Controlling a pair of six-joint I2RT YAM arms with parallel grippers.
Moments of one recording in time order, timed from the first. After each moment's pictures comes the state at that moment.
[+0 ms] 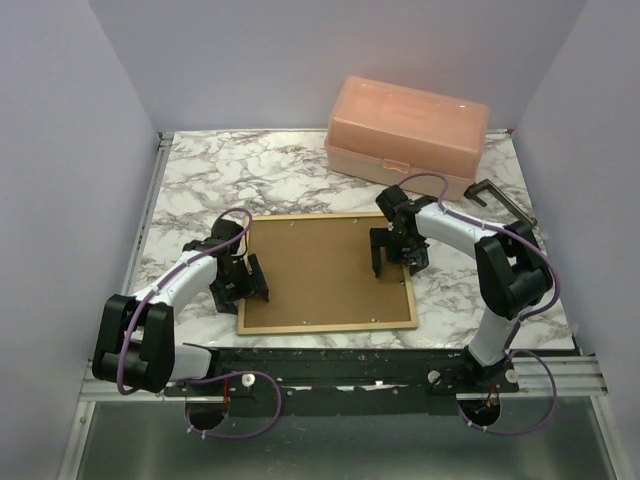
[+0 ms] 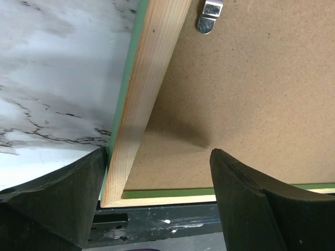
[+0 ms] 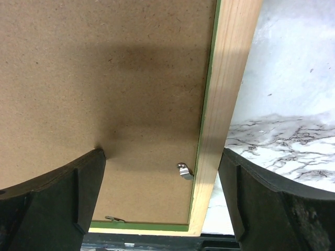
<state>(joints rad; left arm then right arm) -0.24 1.31 0.68 -0.75 0.17 -0.63 0.48 1.80 1.18 -0.81 0.00 0.46</state>
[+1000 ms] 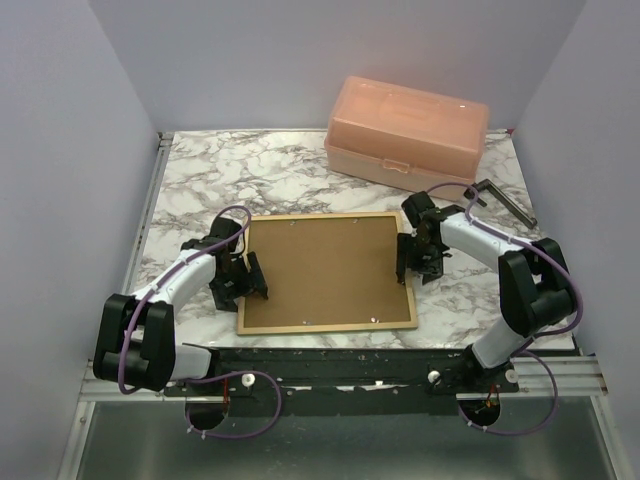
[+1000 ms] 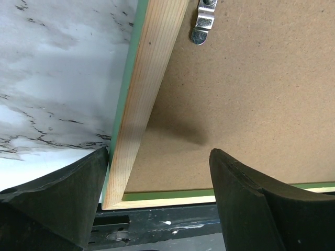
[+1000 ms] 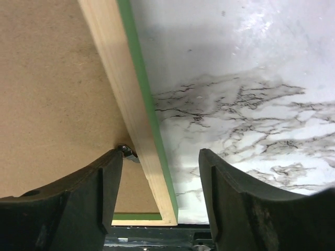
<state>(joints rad) -0.20 1.32 0.70 -0.75 0.18 -0.60 0.38 1.64 1.01 -0.80 0.02 0.47</state>
